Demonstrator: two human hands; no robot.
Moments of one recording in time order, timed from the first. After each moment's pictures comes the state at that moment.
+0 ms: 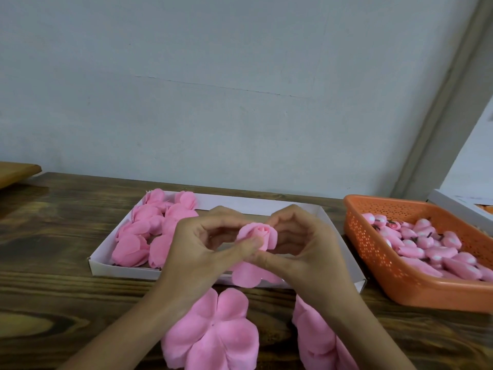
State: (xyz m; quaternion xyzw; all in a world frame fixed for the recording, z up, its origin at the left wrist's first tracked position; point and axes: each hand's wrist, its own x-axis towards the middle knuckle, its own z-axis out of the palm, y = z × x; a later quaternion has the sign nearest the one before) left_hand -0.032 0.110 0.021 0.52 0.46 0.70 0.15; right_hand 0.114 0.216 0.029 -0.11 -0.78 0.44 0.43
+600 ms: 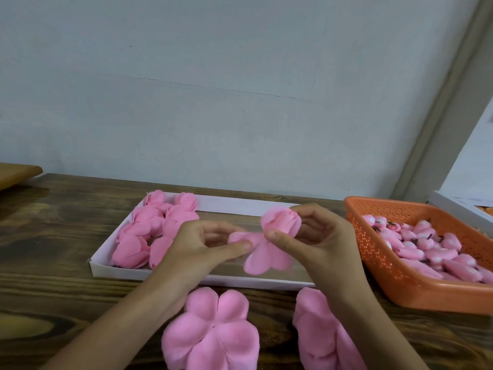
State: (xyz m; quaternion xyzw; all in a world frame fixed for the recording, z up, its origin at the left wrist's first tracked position) left_hand -0.054 0.116 0.008 0.45 0.55 0.64 0.30; right_hand 0.121 0.232 0.031 -0.12 -0.72 0.50 0.47
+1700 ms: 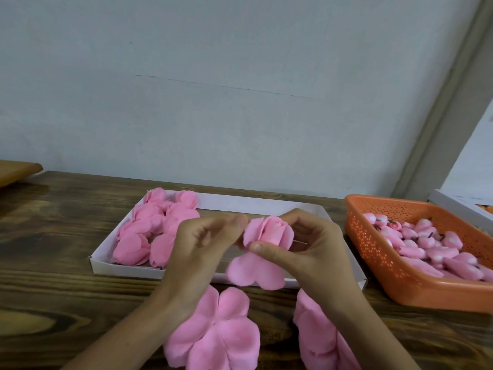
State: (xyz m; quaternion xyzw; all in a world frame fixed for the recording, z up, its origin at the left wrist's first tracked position) left_hand -0.033 0.113 0.009 0.47 0.46 0.73 0.19; right_hand 0.117 0.220 0.029 -0.12 -0.77 0.44 0.44
